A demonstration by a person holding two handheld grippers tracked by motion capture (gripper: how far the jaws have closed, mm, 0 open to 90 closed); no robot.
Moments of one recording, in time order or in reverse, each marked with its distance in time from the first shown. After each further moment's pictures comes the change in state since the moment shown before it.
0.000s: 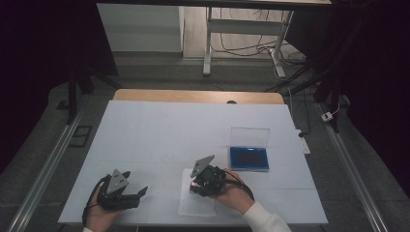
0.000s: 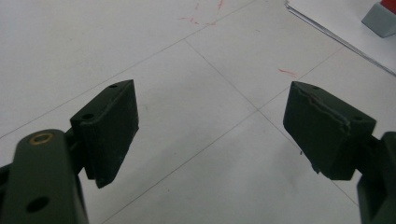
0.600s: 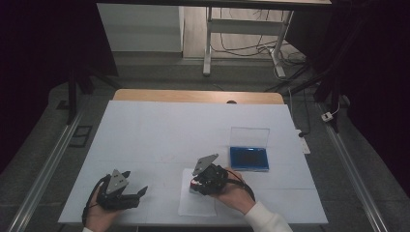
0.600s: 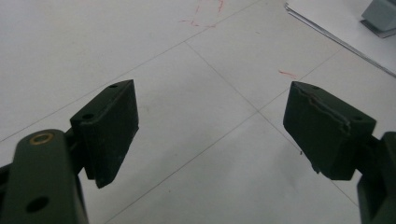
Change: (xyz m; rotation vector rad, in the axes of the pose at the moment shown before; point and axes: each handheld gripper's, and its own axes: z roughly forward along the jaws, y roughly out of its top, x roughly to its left) left arm 0.000 0.000 -0.001 -0.010 0.006 0.004; right arm 0.000 0.000 -0.009 -0.052 -0.012 0.040
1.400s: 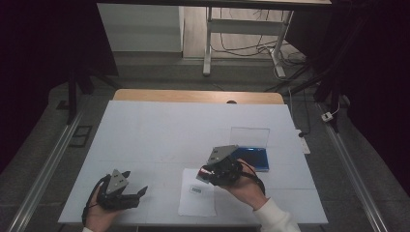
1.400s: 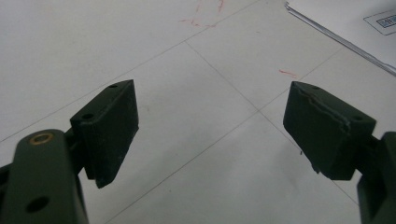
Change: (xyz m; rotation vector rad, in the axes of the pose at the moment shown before) left arm 0.000 0.000 0.000 0.003 0.000 0.004; right arm -0.015 -0.001 -0.049 -0.122 -0.072 0.035
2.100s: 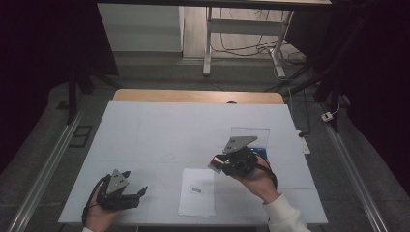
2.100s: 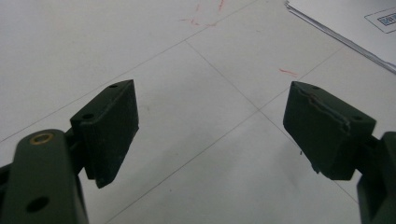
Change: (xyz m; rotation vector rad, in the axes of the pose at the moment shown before) left arm 0.000 0.000 0.000 0.003 0.001 0.004; right arm -0.027 -0.008 -0.032 -0.052 -0.077 0.063
